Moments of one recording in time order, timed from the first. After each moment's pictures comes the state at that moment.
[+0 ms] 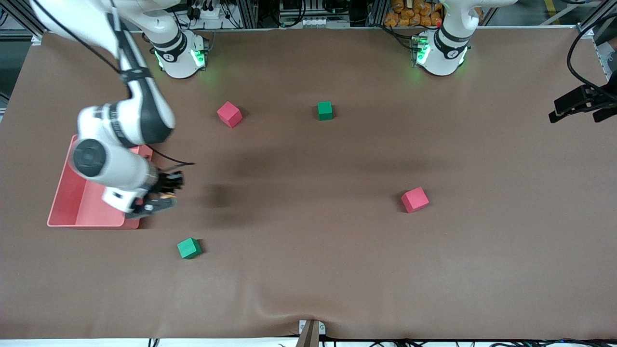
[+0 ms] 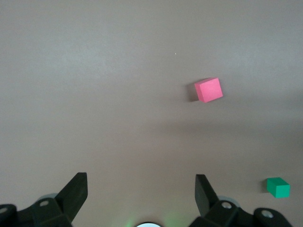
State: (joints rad) left arm -0.05 0.01 0.08 -1.49 -0.04 1.46 0.01; right arm 0.27 0.41 0.00 -1.71 0.00 2.01 -0.05
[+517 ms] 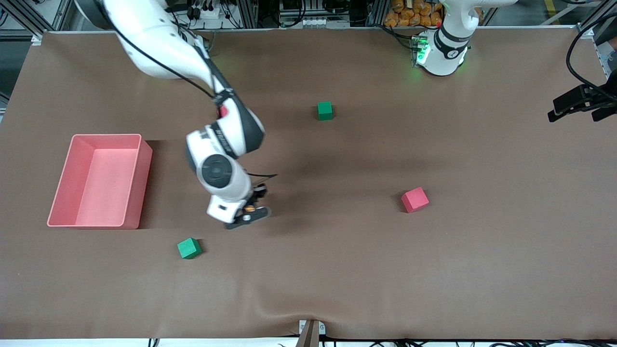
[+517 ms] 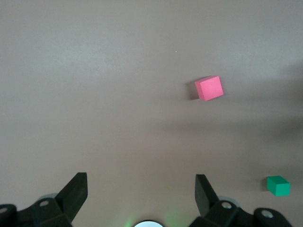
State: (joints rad) left arm -0.05 0.01 0.09 -1.49 -0.04 1.45 0.01; right arm 0.54 0.75 0.00 -1.43 0.02 2.15 0.12
